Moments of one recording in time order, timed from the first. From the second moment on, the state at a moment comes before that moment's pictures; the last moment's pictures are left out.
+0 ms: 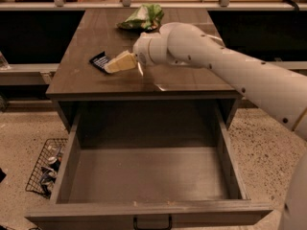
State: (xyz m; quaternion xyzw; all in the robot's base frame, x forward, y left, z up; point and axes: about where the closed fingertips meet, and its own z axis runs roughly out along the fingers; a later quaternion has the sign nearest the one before) arm 0.736 0.089 0.868 -0.42 0.71 0.21 0.53
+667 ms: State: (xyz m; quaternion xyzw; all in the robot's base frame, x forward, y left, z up) arm 0.739 0.122 0.831 -0.39 0.71 0.26 0.52
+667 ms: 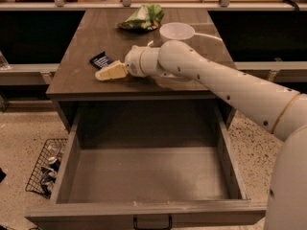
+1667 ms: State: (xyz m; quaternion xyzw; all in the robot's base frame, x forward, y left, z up) arm 0.738 0.150 0.823 -0.39 0.70 0.30 0.52
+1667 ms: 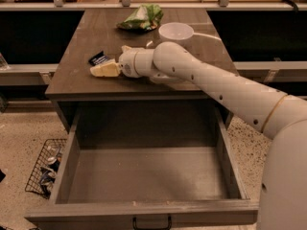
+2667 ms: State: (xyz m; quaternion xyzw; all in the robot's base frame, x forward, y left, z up) arm 0.738 0.151 0.828 -0.39 0.70 0.30 0.52
